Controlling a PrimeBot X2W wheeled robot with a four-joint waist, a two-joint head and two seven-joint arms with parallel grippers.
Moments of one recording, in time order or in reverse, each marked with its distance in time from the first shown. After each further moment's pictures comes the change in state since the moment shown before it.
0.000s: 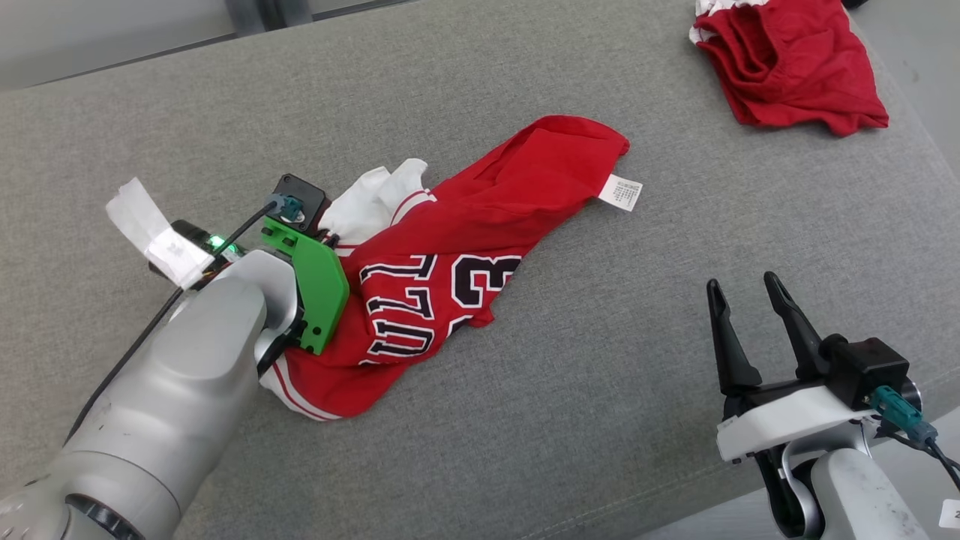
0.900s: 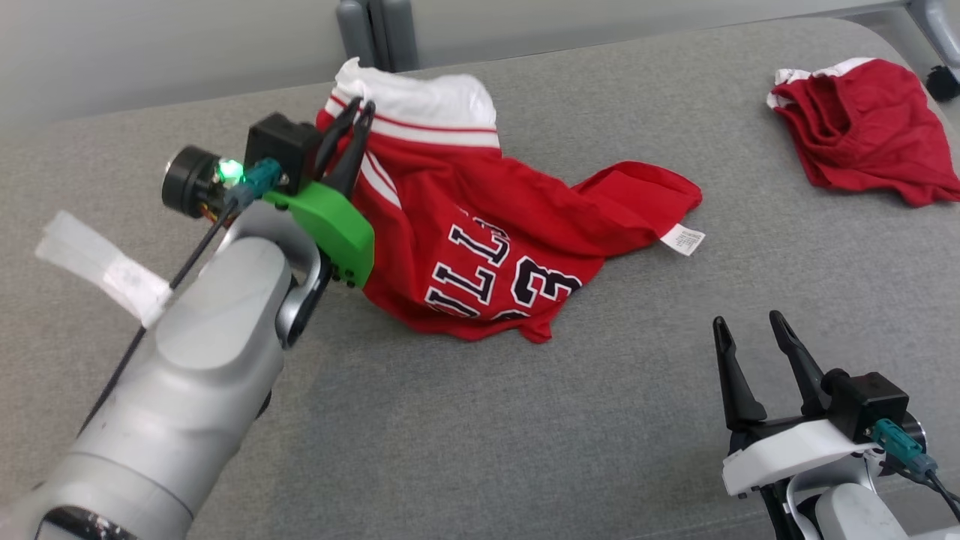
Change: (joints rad) left arm 0.005 -0.003 0.196 -0.259 0.073 0.098 -0.361; right arm 0.074 0.007 -0.019 0.004 -0.012 0.000 0.000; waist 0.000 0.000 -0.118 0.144
